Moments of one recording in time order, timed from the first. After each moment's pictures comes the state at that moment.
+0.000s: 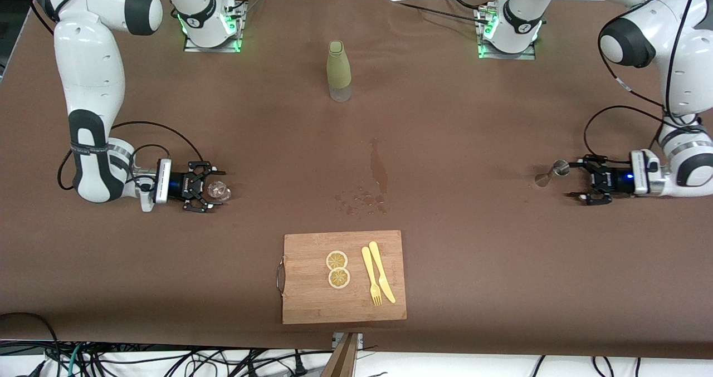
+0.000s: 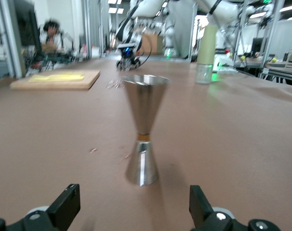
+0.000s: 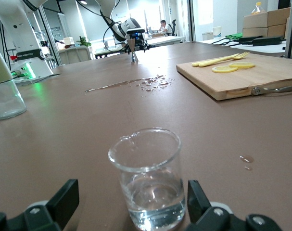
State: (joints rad) left arm 0.35 1.13 0.42 -1.28 -1.13 1.19 2.58; right arm 0.13 0.95 -0.39 -1.74 1.47 1.50 -2.53
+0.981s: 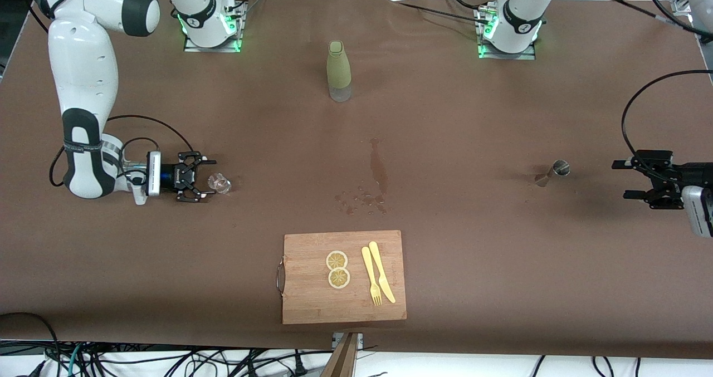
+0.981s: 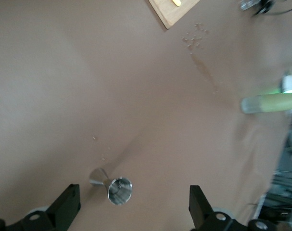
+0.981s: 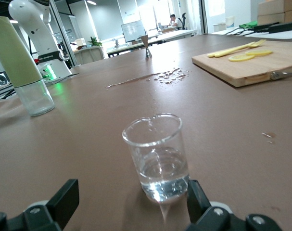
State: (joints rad) left arm 0.06 0.63 0.34 -1.13 -0.58 1.30 1.06; right arm 0.13 0.94 -0.47 -1.76 1.39 1.42 -2.49
